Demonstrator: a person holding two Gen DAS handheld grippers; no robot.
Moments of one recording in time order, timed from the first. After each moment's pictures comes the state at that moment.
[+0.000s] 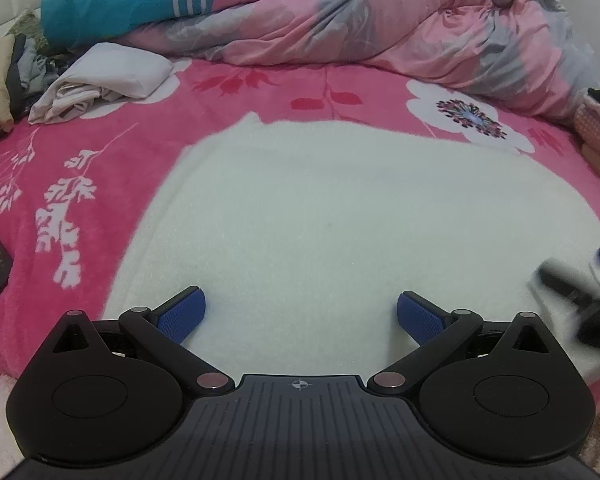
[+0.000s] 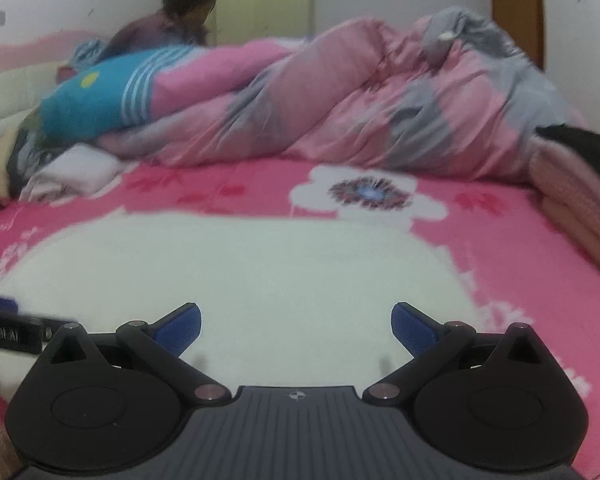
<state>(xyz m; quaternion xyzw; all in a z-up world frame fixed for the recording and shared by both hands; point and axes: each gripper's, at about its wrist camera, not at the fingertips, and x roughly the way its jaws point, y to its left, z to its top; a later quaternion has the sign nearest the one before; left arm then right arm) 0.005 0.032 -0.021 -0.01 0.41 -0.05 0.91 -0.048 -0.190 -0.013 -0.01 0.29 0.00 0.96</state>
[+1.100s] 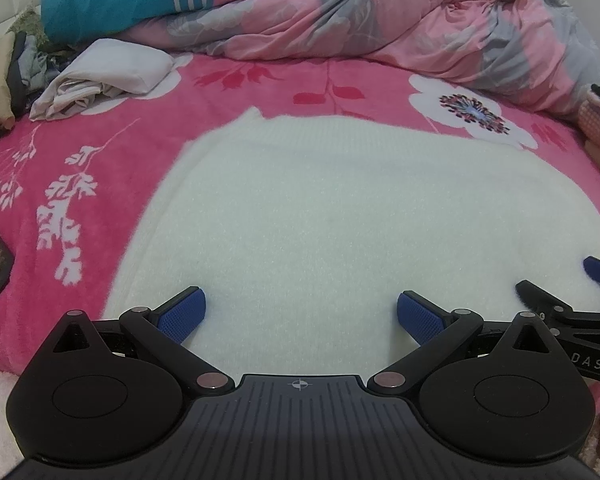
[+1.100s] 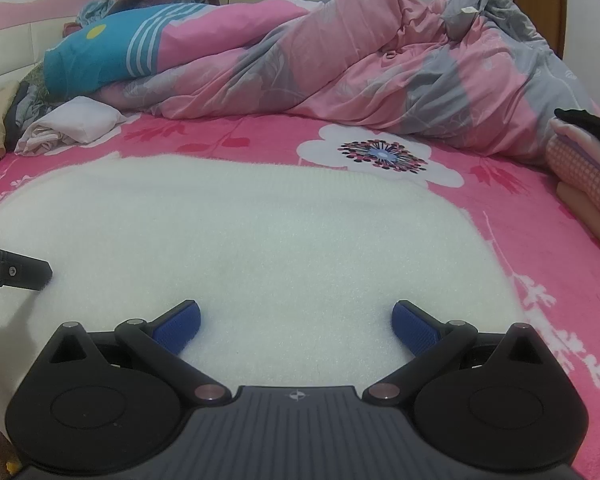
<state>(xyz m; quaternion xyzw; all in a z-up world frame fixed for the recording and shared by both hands) 0.006 0.033 -0.020 -0.01 0.41 -0.05 0.91 -0.039 -0.188 -0.032 -0.03 0.32 0.01 0.95</state>
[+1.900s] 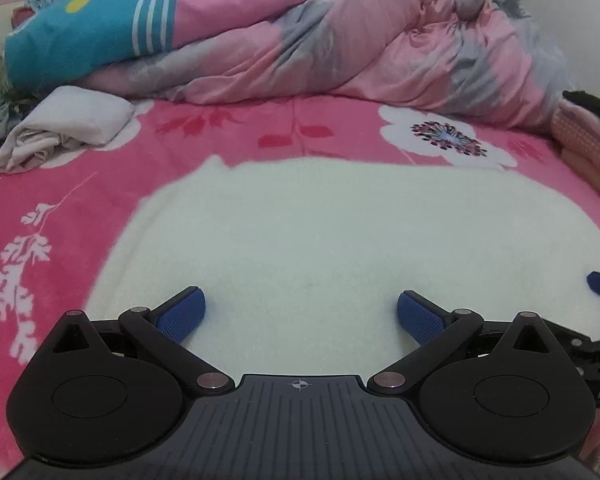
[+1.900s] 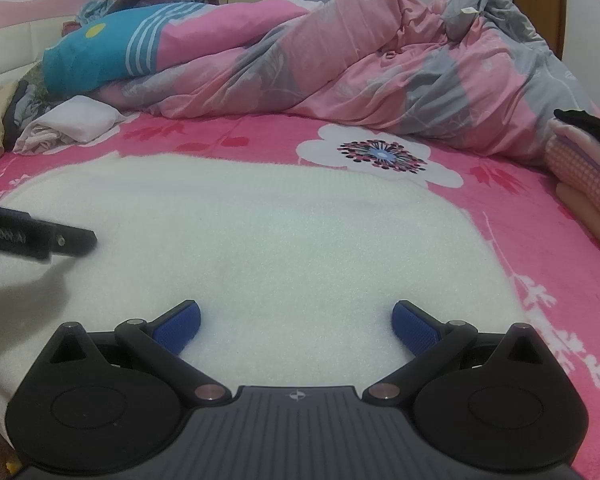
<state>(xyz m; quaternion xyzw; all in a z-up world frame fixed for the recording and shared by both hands) 0.031 0.023 -0.033 0.01 0.35 -0.10 0.93 -0.039 -0.187 -0.033 -0.03 0.32 0.00 0.95</state>
